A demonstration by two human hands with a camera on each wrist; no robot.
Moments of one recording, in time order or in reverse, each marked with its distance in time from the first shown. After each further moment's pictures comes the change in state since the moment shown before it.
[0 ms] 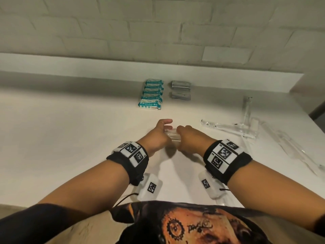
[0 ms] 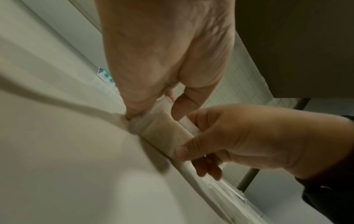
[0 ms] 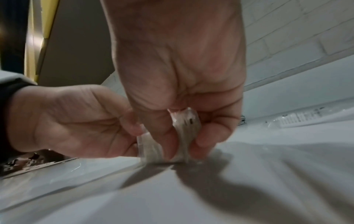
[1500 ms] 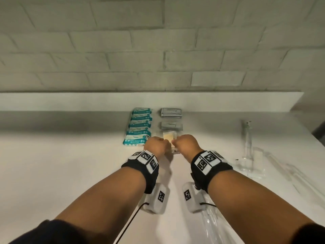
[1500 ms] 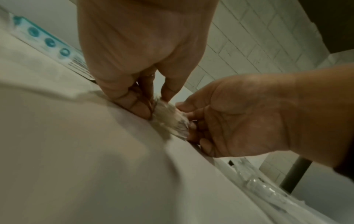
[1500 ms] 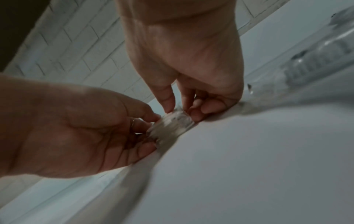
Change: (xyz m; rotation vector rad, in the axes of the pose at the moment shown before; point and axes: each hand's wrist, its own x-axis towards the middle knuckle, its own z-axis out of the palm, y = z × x) left_hand 0.159 0.027 0.003 0.246 0.351 -0.137; right_hand 0.127 0.046 -0.042 0.627 0.238 0.299
